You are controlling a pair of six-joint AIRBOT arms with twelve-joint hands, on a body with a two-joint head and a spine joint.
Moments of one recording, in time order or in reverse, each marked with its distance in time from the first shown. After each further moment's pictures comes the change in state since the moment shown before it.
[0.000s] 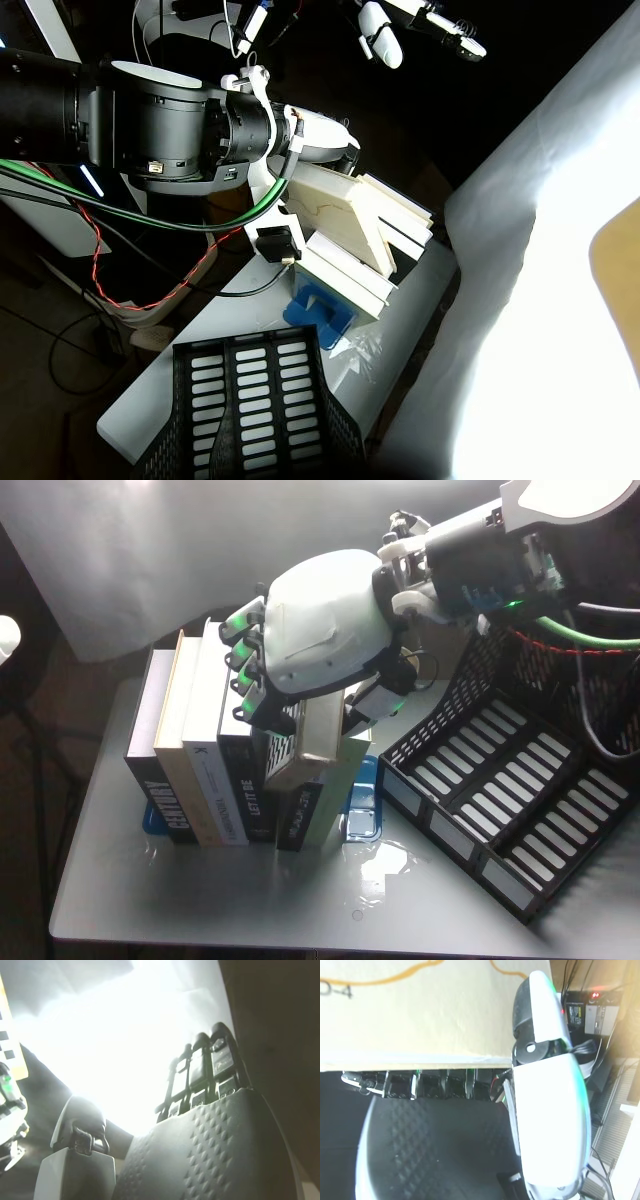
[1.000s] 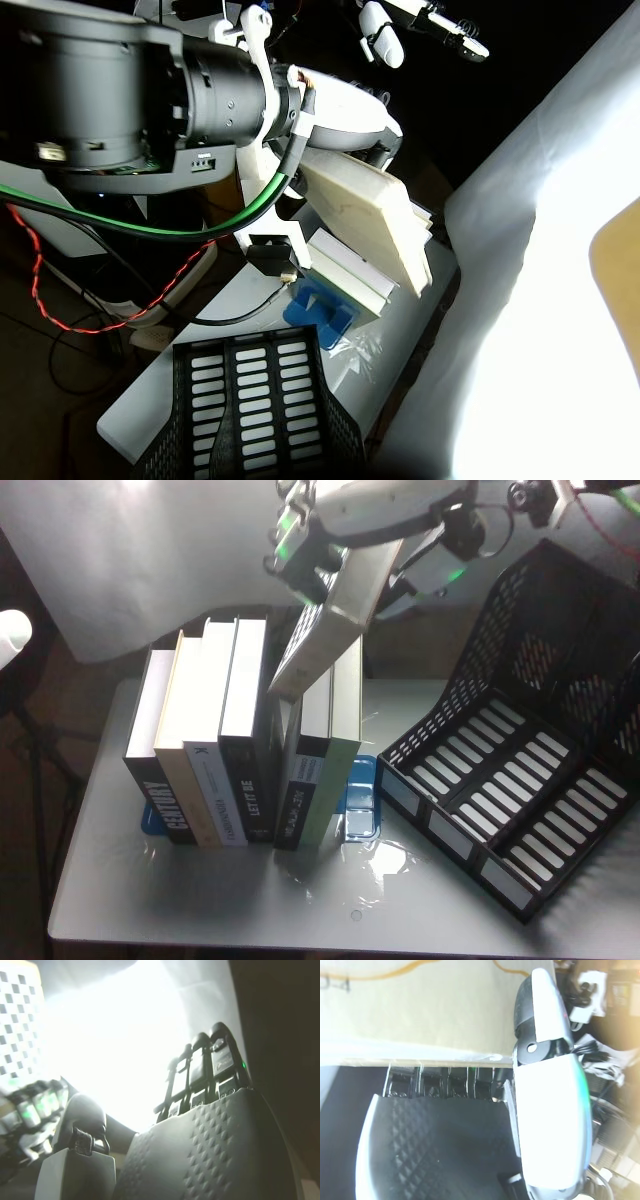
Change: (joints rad) left arm -0.028 -0.006 0.004 0.025 0.002 0.000; right arm 0.189 0.148 -0.035 0.011 0.011 0.089
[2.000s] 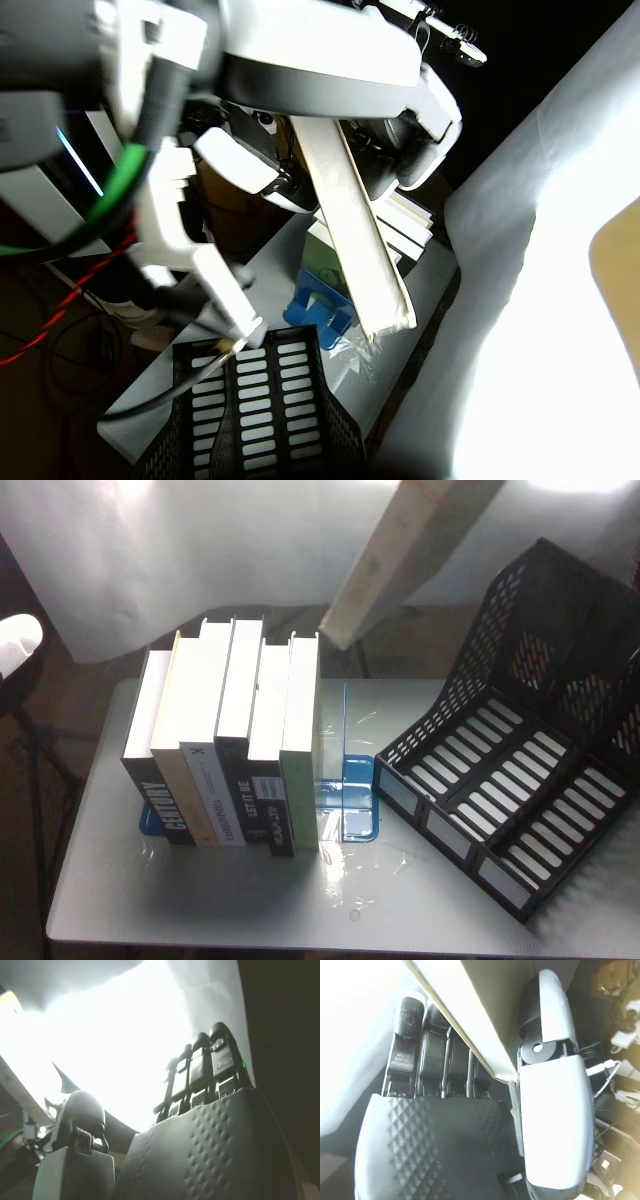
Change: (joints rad) left arm -0.013 -0.006 -0.001 0.016 0.023 0.000; right arm 0.174 0.233 -0.133 -0.114 -0.105 0.011
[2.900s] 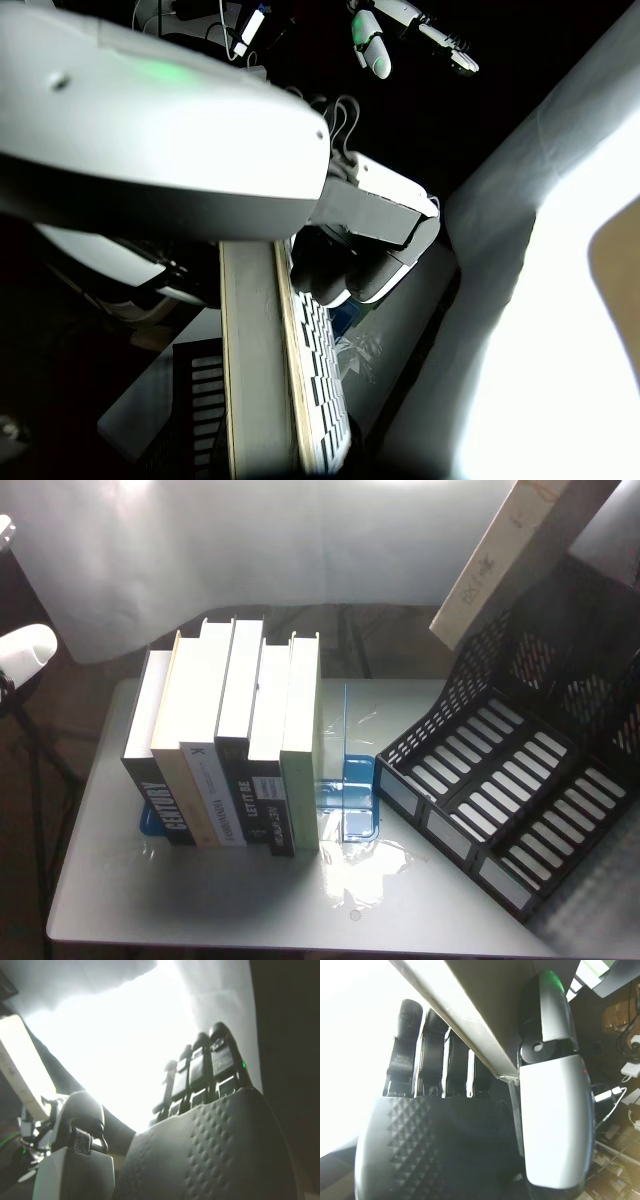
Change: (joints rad) left arm -0.006 0.000 -0.019 0.016 0.024 0.000; right arm 0.072 0.147 -0.088 -0.380 0.013 0.312
